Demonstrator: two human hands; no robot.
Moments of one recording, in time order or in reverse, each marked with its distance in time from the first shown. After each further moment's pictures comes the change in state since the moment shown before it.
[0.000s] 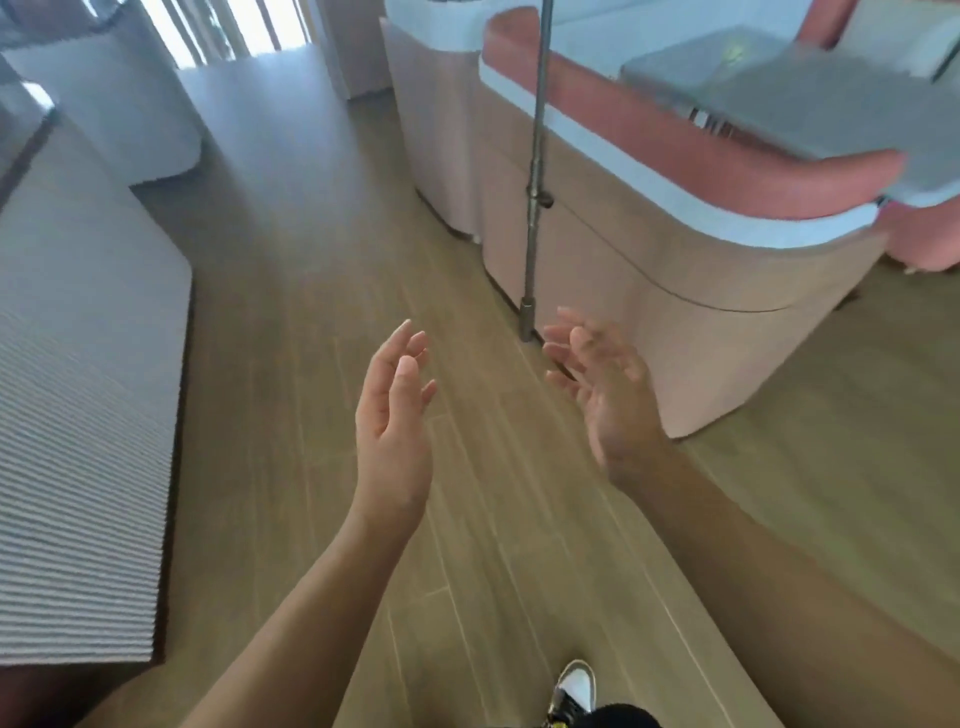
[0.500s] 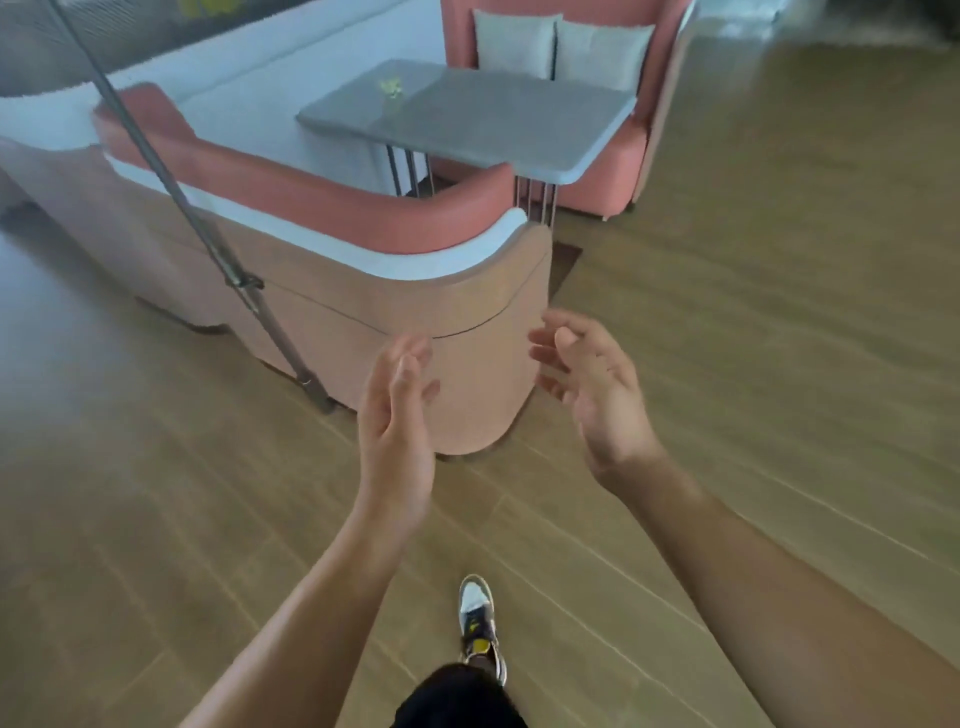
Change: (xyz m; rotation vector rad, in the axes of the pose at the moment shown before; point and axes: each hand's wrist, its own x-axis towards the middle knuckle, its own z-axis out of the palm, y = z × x) left_hand -0.012 -0.030 0.341 -0.121 -0.588 -0.065; right_hand 0.011 -0.095 -0.293 -0.053 0.520 -0.147
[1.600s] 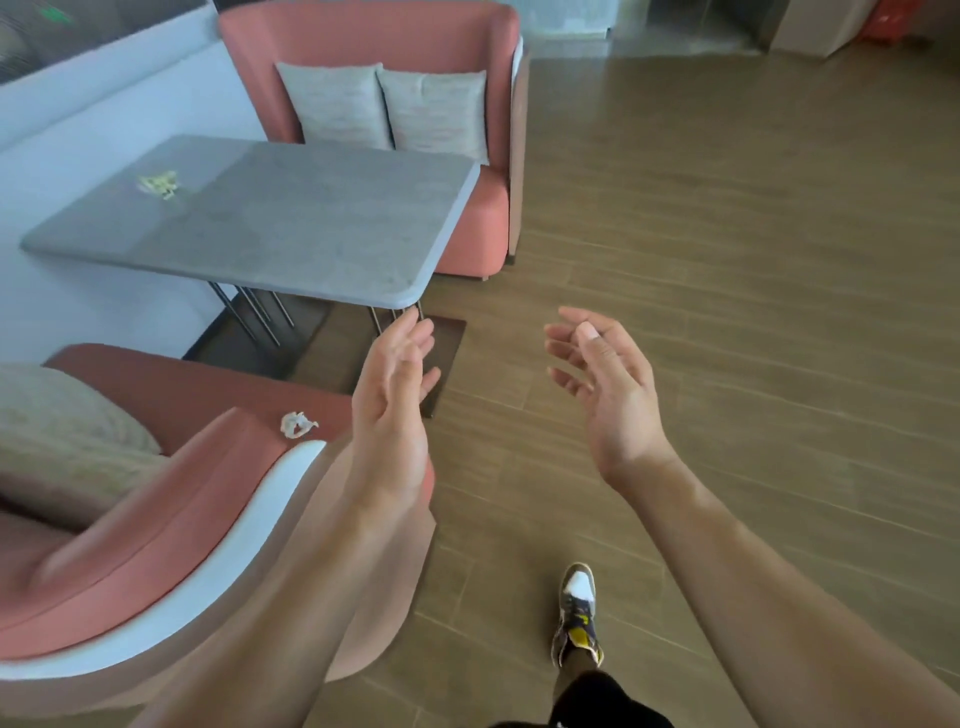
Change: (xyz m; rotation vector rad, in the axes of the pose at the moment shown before) left_hand 0.433 -0.131 0.423 -0.053 -0.304 -0.005; right_hand 0.499 -0.042 -0.278 0.014 0.327 -0.124
